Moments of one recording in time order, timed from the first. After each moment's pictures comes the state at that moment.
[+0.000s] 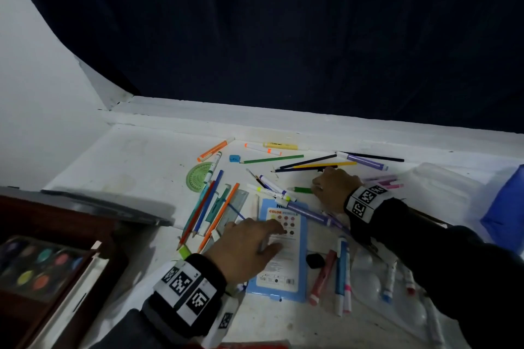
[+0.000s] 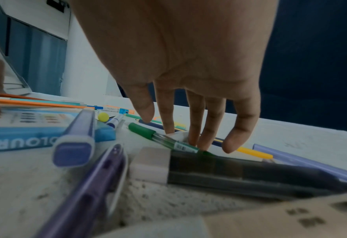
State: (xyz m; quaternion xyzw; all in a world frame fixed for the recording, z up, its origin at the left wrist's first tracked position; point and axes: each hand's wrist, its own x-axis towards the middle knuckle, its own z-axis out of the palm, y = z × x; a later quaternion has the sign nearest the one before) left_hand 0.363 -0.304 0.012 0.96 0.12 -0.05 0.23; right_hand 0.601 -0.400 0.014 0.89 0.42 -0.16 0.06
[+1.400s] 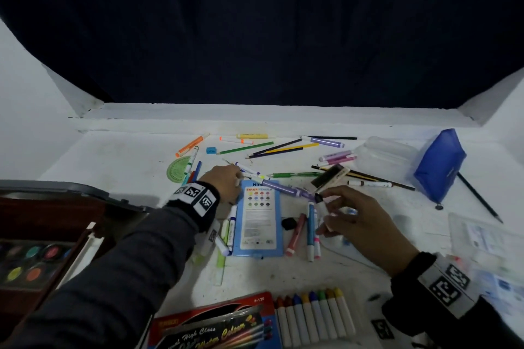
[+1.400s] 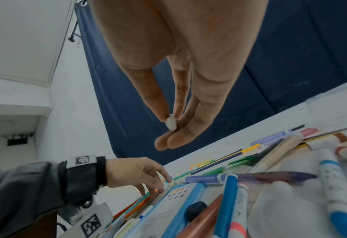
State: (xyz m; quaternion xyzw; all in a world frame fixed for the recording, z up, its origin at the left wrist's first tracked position) left_hand 0.423 -0.260 0.028 0.95 0.24 -0.10 0.16; right_hand 0.464 -0.566 0.058 0.75 0.27 -0.23 -0.56
